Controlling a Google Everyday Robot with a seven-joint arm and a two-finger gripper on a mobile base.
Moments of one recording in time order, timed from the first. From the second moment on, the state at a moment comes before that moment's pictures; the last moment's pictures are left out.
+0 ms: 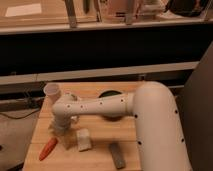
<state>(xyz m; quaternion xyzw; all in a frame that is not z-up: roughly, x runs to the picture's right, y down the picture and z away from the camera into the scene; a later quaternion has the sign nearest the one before) -0.249 0.254 0.799 -0.33 -0.31 -0.29 0.84</state>
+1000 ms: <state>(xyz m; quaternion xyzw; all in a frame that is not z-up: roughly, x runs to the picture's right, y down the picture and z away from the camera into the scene) -0.295 0.280 0.799 -0.37 -0.29 -0.29 0.83</state>
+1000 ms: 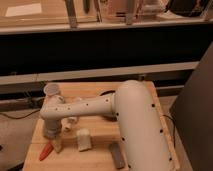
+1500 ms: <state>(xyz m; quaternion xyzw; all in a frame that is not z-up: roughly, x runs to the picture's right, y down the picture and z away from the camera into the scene) -0.289 0.275 0.796 -0.36 -0.30 -0.29 0.84</state>
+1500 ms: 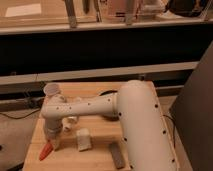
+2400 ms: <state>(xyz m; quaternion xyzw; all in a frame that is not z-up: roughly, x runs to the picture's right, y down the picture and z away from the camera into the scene) -0.278 0.259 0.789 -0.33 -0.30 -0.29 0.85</state>
